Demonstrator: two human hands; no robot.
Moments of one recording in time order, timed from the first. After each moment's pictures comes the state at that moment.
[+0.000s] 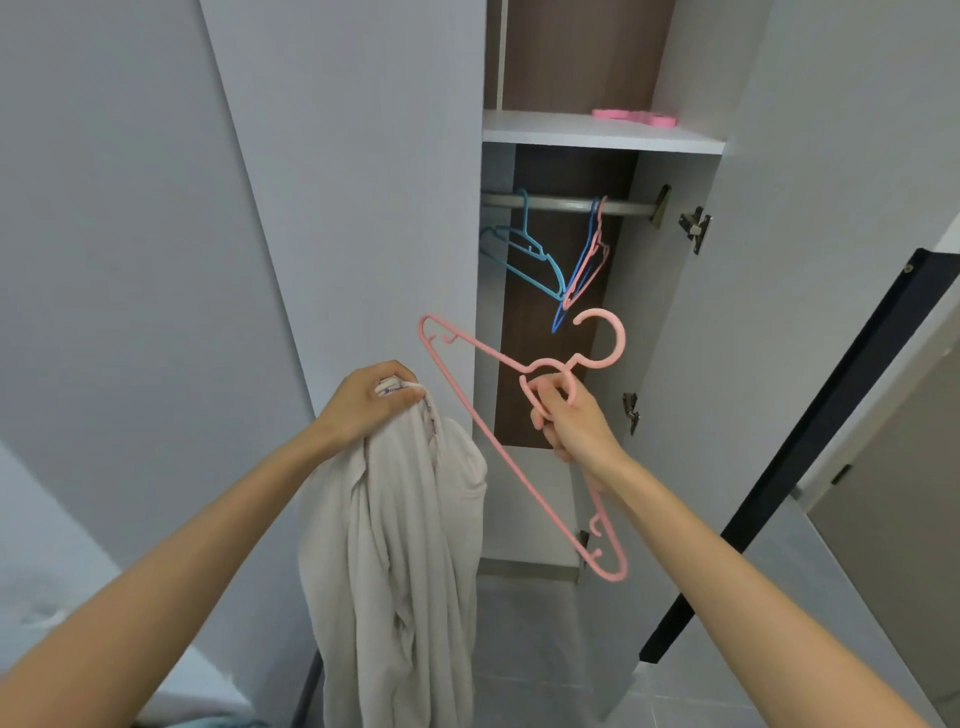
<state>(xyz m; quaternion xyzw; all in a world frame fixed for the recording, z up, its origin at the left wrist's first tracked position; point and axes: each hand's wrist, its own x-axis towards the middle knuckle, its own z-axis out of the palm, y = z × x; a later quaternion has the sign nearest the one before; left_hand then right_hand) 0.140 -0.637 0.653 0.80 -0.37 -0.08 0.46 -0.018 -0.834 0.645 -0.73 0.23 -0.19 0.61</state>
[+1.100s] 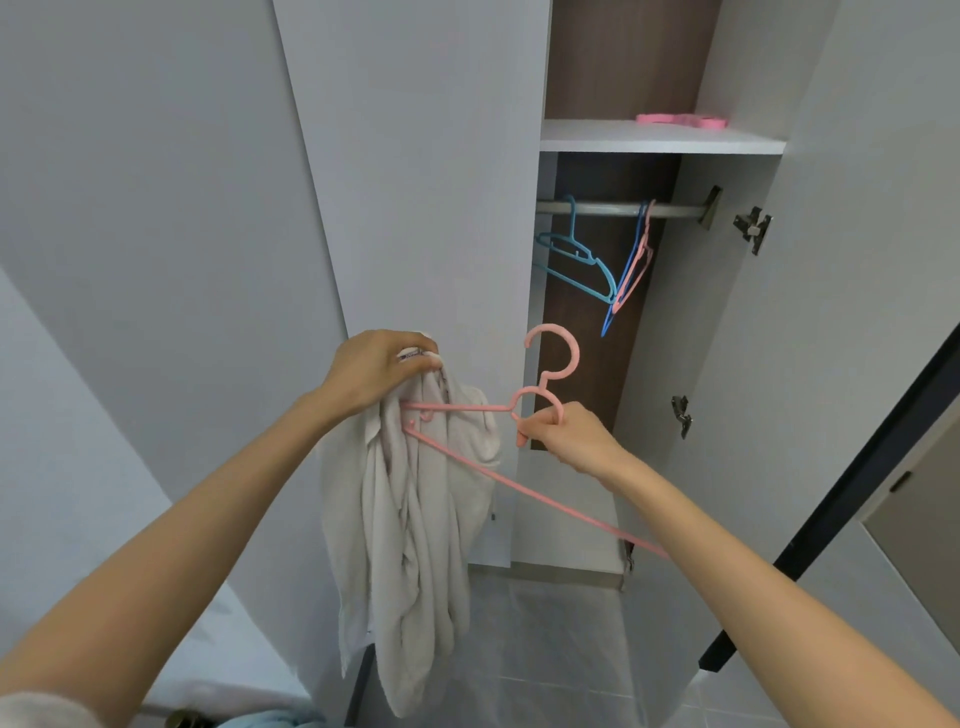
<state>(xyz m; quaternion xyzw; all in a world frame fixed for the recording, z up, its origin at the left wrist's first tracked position) 0.193 -0.583 0.691 0.86 -0.41 0.08 0.30 0.010 -0.764 0.657 -0.86 0.22 -0.05 0.46</state>
